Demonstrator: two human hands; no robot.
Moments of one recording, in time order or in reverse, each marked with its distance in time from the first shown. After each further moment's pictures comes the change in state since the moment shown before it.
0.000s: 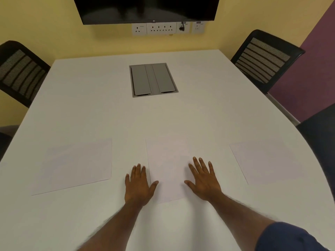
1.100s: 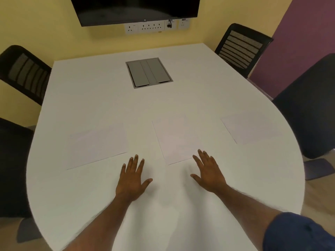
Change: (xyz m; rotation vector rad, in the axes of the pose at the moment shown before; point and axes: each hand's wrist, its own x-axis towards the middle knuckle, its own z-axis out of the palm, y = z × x) left_hand -0.135 -0.104 -0.041 0.159 0.015 0.305; right_hand -0.158 -0.091 -0.023 0.165 0.059 0.093
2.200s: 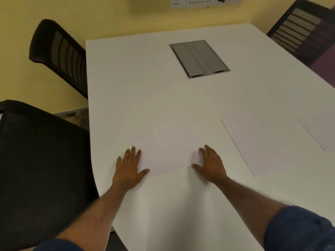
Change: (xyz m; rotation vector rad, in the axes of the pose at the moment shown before) left_hand 0.062 -0.386 -0.008 -0.091 -0.118 -0.074; right_hand 0.208 -0.309 0.076 0.203 -0.041 0.225
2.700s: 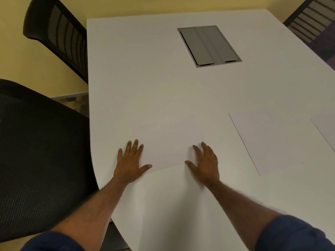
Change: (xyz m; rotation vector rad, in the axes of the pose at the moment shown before) left_hand 0.012 -0.011 0.026 -0.014 -0.016 0.009; right_hand -0.008 -0.027 0.037 0.067 0.077 0.019
